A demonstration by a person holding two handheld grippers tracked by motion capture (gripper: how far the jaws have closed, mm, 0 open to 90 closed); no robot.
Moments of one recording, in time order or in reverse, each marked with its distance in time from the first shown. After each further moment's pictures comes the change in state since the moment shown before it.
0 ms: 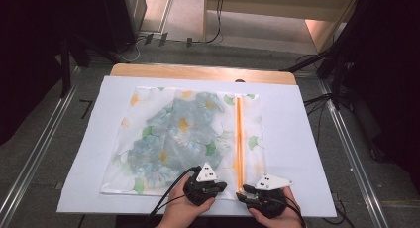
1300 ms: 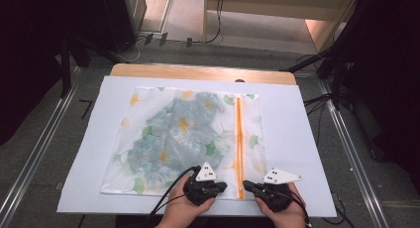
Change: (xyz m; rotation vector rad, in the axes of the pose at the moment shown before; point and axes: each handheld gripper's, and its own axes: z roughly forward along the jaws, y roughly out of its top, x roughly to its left) left arm 0.000 0.000 0.000 -0.002 -0.012 -0.004; right arm -0.015 0.008 -0.009 -0.077 -0.002 0.027
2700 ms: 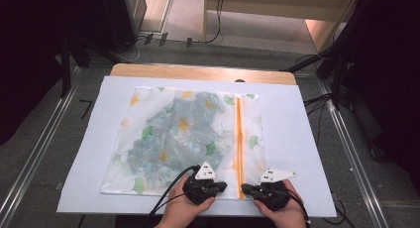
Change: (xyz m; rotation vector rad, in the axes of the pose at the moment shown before) left arm 0.002 0.000 0.000 0.003 -0.012 -0.015; right arm -0.007 -0.005 0.010 0.091 0.052 -0.007
